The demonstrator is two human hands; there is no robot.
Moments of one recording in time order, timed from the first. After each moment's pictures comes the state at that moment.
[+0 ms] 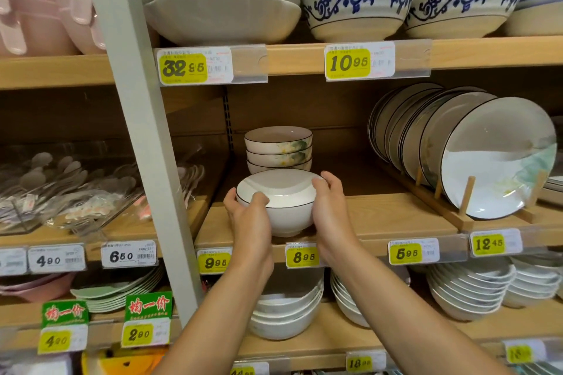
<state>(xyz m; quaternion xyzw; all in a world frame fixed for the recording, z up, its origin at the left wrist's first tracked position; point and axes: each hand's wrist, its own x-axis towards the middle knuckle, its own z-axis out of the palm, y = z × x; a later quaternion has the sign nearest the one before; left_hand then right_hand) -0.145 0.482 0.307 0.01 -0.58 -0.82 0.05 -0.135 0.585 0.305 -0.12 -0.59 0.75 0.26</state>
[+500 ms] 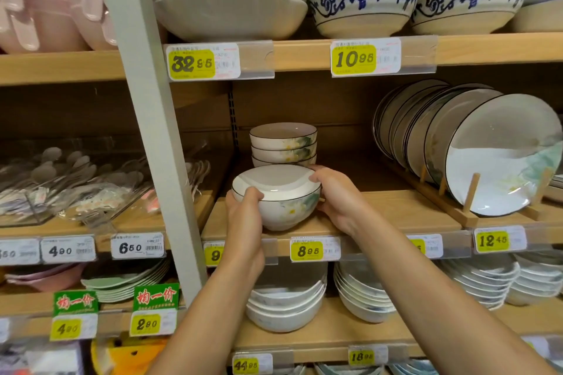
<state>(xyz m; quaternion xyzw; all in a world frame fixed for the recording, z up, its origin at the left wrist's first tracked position) -0.146 0.463 0.303 -0.01 -0.58 -0.82 0.01 -0.145 0.612 0.329 -0.11 -0.66 0.74 0.11</state>
